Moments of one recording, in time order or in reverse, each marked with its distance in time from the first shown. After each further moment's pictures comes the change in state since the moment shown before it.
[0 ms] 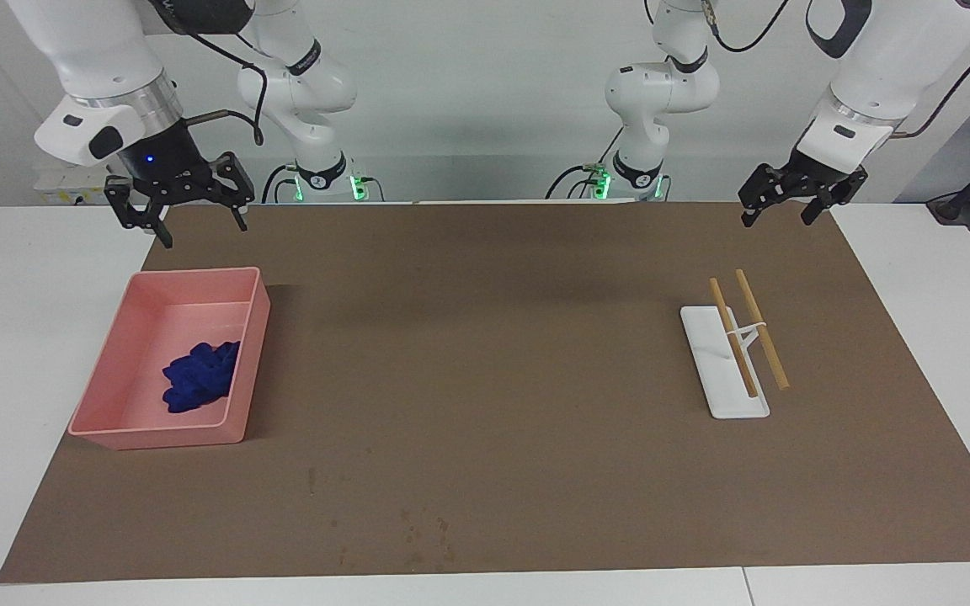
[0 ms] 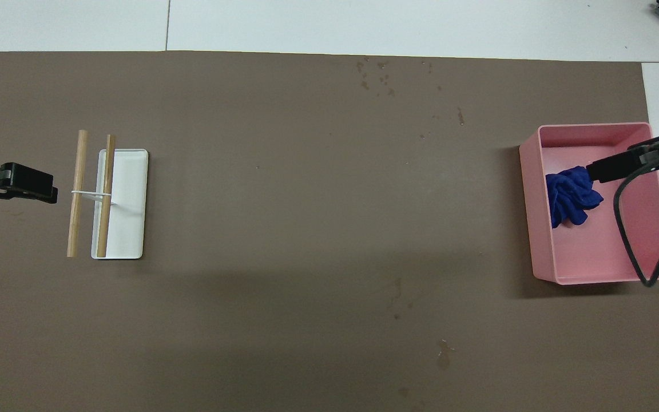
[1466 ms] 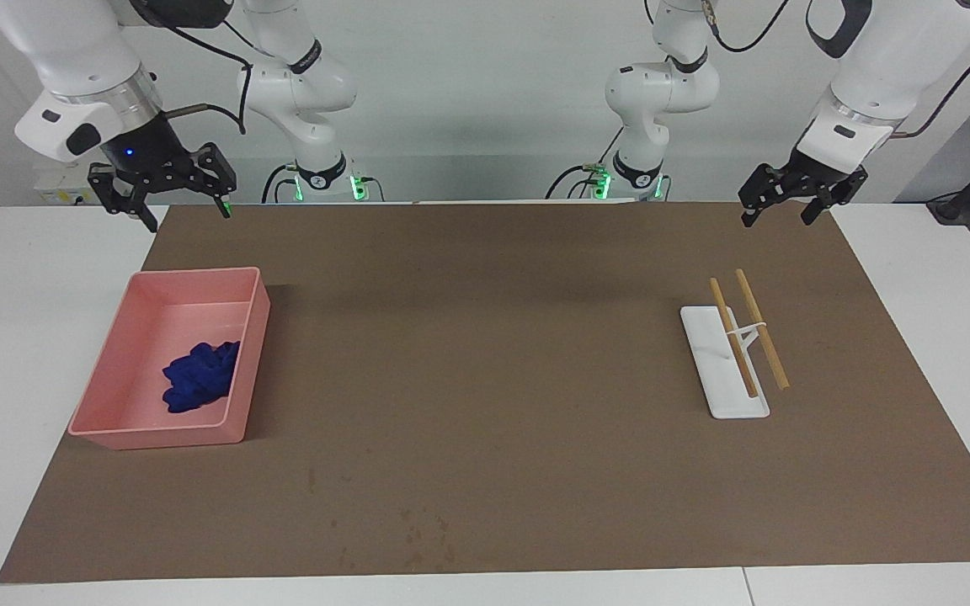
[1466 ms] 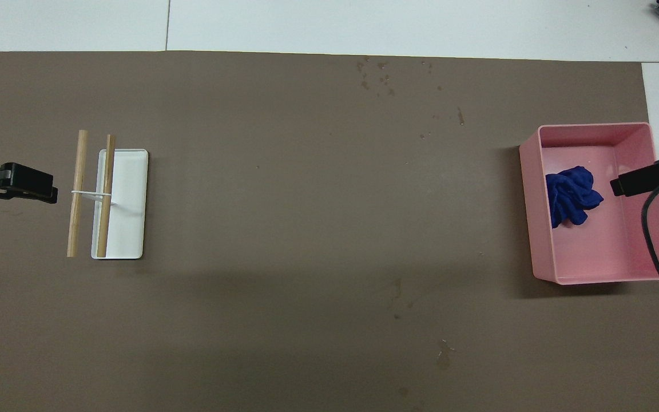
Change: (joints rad) left arm 0.000 0.000 0.000 0.000 0.000 0.000 0.000; right arm 0.054 -0.025 -0.109 -0.018 -0.002 -0.039 -0.002
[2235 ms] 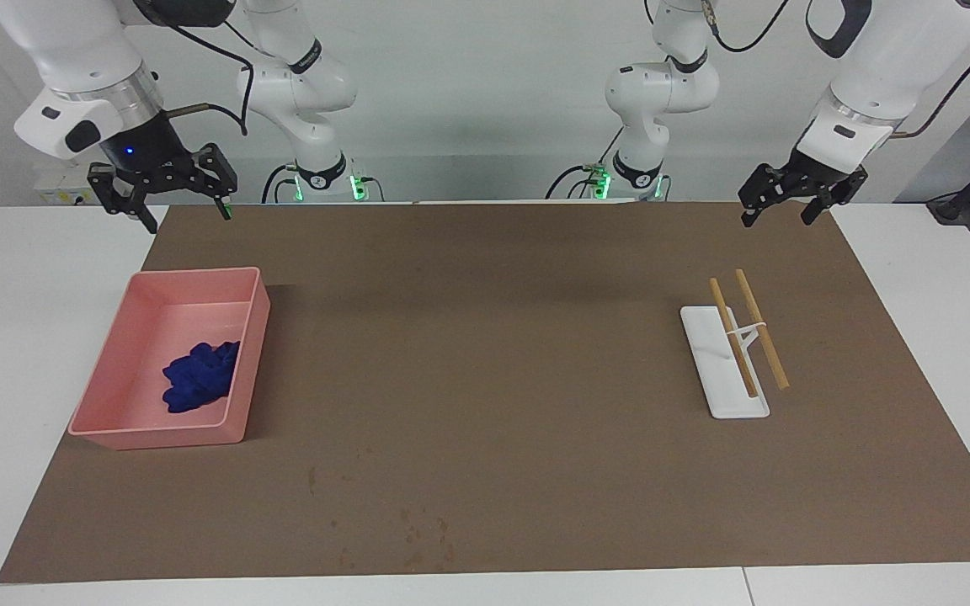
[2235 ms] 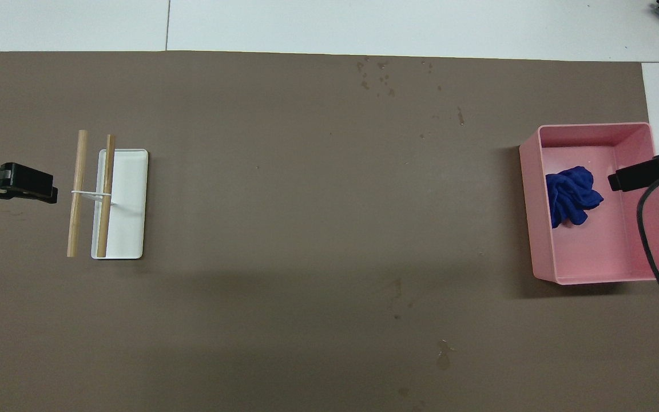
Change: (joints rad) left arm 0.000 0.000 0.000 0.000 0.000 0.000 0.000; right arm 0.016 -0.001 -0.008 -0.001 0.000 0.023 0.022
